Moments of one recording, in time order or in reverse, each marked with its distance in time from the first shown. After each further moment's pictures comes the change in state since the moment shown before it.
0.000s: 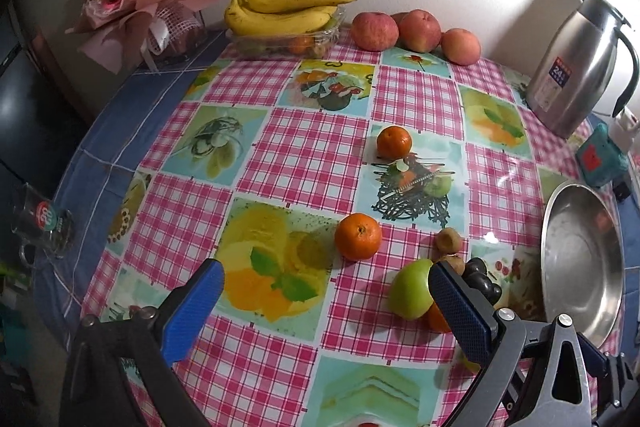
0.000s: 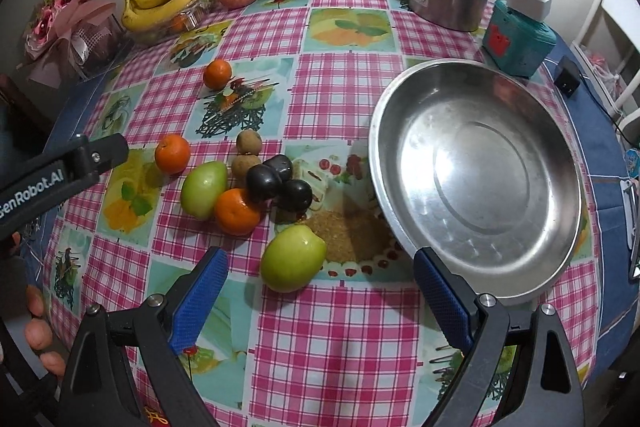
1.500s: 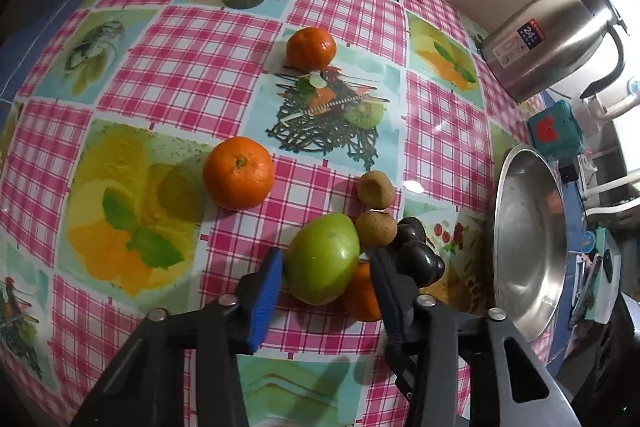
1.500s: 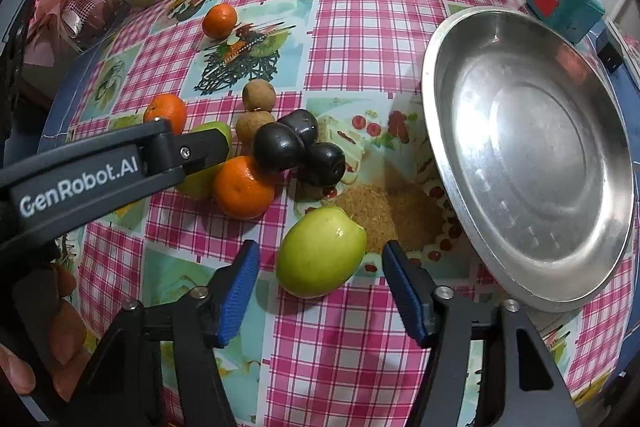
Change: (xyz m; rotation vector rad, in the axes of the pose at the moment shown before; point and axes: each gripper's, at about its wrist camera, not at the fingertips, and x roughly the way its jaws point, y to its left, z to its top) left arm 0.067 -0.029 -0.015 -0.075 0.257 -0.335; right arm 0.049 0.011 0.000 0.005 0.152 0.071
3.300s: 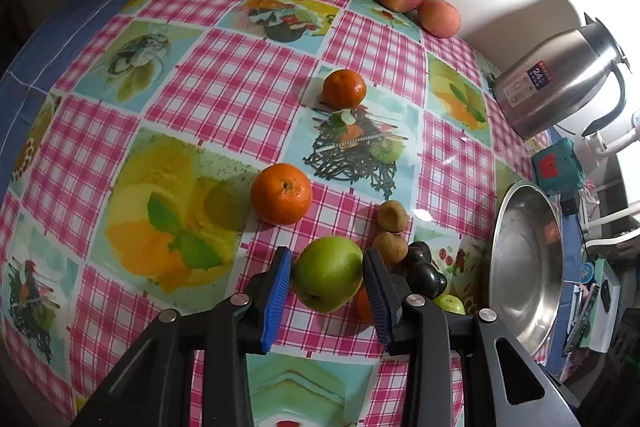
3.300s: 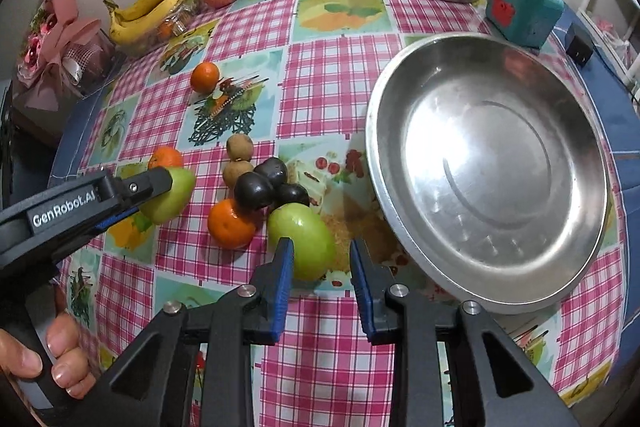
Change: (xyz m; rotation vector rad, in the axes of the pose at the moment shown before) left arm -0.024 0.013 -0.002 -0.080 -0.088 0.030; right arm -0.033 -0.028 0.002 0.104 -0.099 0.023
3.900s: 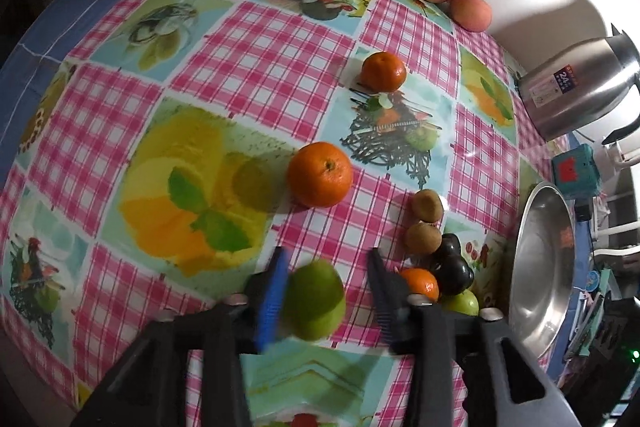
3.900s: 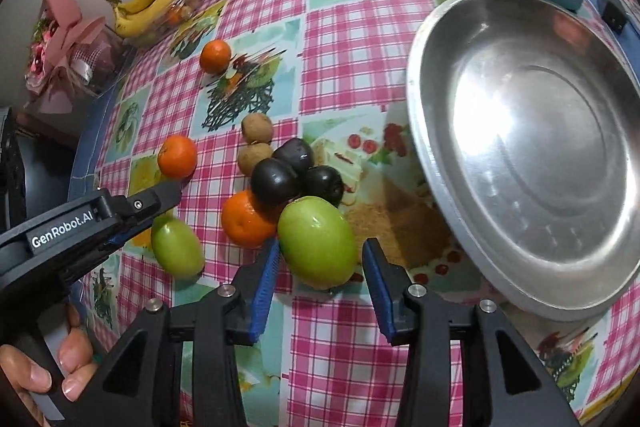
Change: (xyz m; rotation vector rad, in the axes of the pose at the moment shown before) left arm 0.006 0.019 -0.004 -0.062 0.052 0.031; right arm 0.030 0.006 0.001 0.024 0.075 0.124
